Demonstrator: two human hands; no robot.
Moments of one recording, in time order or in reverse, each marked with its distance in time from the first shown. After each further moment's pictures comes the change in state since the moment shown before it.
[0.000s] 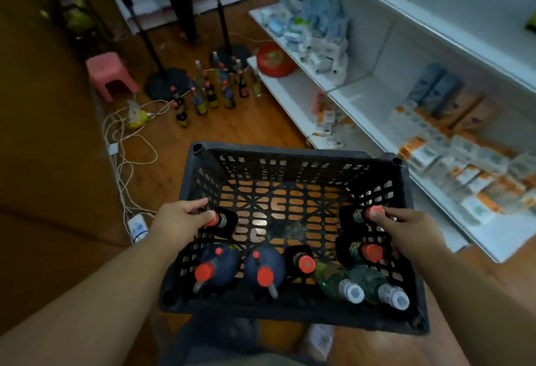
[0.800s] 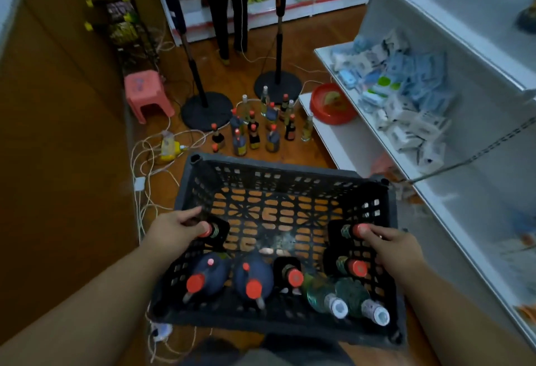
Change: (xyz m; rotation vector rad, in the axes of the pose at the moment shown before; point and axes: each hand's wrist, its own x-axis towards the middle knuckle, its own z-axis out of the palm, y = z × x) left_hand 0.370 0.110 -0.199 -0.016 0.048 -0.115; right_hand 0.273 -0.319 0.245 0.007 -0.132 -0.060
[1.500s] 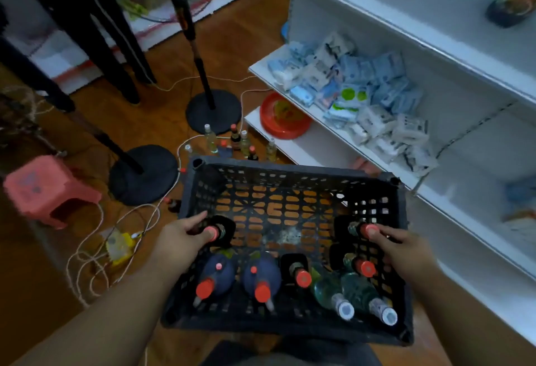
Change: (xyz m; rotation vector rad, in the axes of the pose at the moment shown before) left_hand 0.350 0.219 -0.045 0.227 -0.308 0.249; right_hand 0.165 -0.170 0.095 0.183 0.323 0.284
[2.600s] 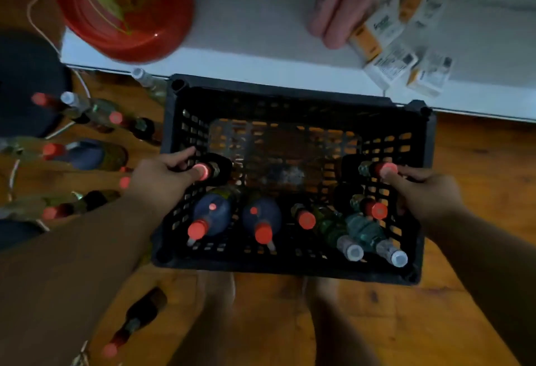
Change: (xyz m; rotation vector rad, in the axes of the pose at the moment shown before) left_hand 0.476 -0.024 0.289 0.458 -0.417 0.171; right_hand 0.292 0.227 0.218 0.231 0.345 0.518
